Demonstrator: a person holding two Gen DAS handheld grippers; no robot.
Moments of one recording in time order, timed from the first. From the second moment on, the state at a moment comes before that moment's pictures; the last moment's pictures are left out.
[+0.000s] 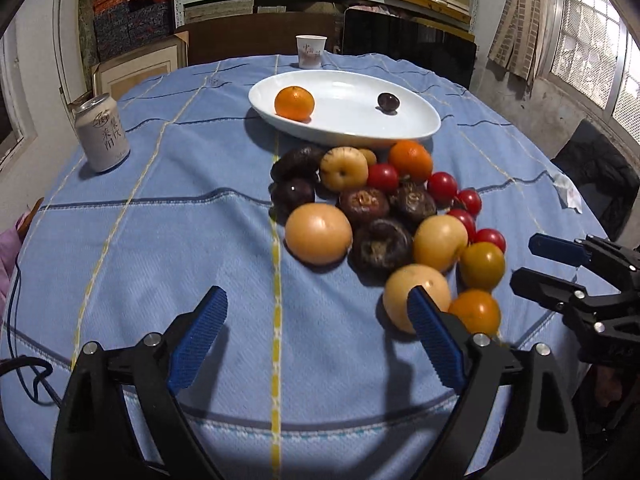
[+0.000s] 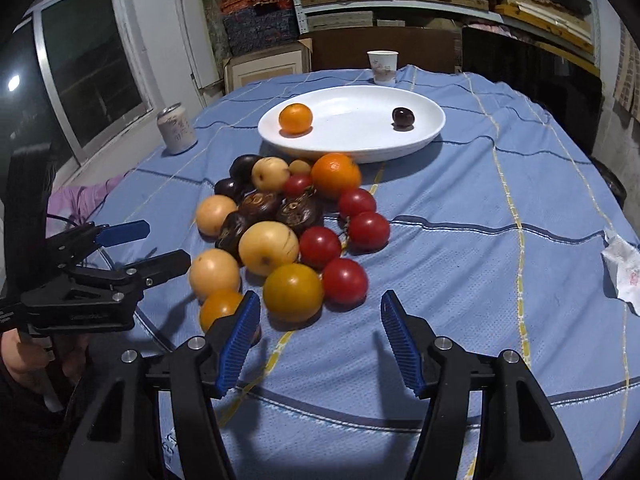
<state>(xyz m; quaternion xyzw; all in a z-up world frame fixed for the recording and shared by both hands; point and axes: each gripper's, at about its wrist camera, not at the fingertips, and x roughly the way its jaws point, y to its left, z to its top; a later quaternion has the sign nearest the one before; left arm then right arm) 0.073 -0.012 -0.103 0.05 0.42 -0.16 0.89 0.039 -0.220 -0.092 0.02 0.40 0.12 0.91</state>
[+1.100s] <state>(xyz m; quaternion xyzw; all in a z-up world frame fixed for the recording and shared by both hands) 0.060 -0.022 -0.097 0.07 0.41 -0.17 0.89 0.061 -0.216 -0.104 0.14 0.44 0.14 0.88</state>
